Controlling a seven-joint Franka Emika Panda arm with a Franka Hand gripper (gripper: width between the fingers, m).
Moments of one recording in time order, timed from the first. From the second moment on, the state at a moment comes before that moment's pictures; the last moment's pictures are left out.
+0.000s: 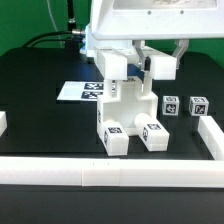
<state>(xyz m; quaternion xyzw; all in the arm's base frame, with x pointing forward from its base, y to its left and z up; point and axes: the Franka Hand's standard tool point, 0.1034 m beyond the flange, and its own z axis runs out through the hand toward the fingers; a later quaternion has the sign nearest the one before) 0.569 0.049 0.128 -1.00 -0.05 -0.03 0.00</state>
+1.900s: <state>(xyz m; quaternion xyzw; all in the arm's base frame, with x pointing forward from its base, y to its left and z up) 0.562 0.049 0.127 -0.99 -0.10 -0.04 0.00</state>
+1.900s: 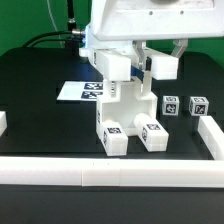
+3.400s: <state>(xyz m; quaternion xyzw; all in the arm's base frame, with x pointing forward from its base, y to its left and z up) 0.550 0.049 0.104 -1.00 -0.08 -0.02 0.00</state>
